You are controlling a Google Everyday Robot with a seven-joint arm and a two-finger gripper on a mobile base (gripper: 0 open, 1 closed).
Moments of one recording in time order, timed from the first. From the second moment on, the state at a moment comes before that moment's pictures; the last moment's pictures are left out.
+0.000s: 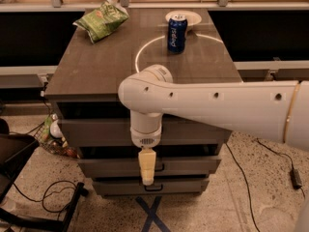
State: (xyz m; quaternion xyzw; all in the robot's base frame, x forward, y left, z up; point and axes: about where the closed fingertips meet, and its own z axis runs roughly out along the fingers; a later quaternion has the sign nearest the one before) arm 0.474 0.018 0.659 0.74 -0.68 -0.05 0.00
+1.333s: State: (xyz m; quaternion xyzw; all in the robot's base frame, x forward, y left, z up) arm 0.472 0.016 0.657 0.74 -0.68 -0.05 0.01
